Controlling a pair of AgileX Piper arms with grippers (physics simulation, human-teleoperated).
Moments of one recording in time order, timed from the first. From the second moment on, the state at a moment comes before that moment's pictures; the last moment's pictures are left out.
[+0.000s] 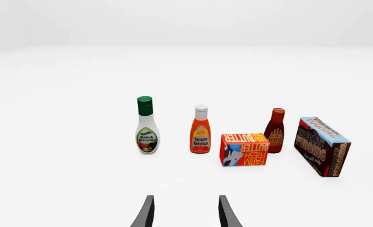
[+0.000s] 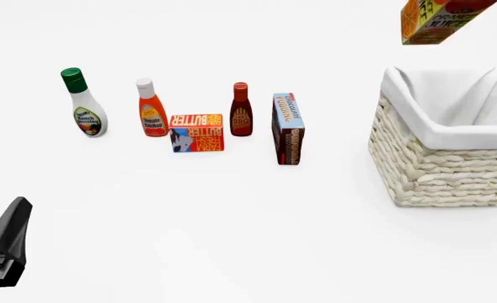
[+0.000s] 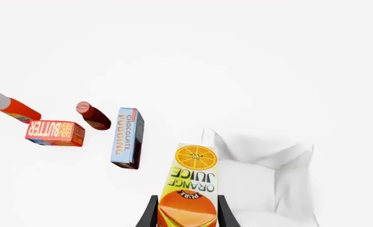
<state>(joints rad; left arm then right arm) -0.01 0.01 0.00 0.00 0.00 0.08 1.53 -1.98 1.21 -0.02</state>
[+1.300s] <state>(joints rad) -0.01 0.01 0.00 0.00 0.00 -0.11 1.46 -1.81 1.21 0.02</state>
